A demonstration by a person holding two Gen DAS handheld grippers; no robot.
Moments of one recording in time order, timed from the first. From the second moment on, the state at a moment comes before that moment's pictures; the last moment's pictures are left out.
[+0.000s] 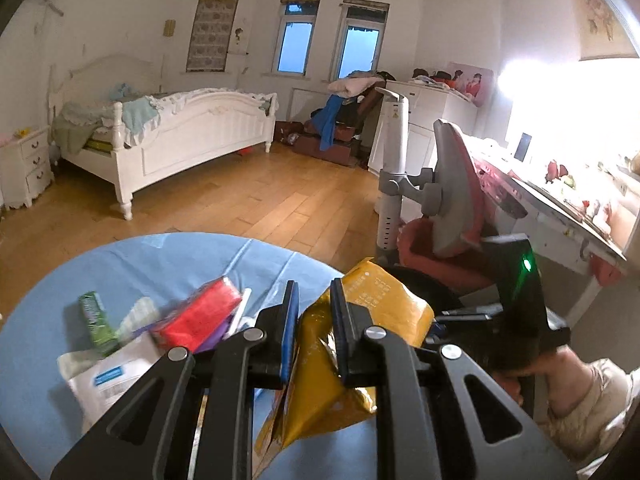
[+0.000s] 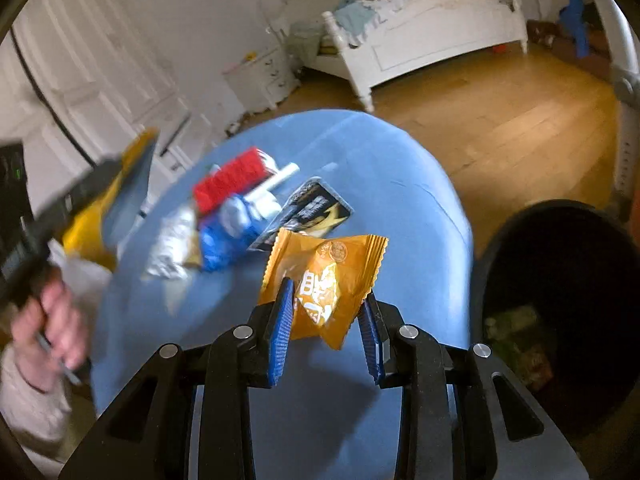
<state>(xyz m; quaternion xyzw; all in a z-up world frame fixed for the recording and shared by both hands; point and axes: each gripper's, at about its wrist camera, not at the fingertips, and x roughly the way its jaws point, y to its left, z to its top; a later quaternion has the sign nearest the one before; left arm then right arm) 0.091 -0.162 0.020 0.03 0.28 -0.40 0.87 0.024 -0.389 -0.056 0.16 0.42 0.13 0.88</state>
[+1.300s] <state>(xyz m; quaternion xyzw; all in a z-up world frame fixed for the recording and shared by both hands) 0.106 -0.371 -0.024 0.05 0.33 -0.50 0.80 -0.025 -0.547 -0.097 0.28 0.35 -0.08 0.89</state>
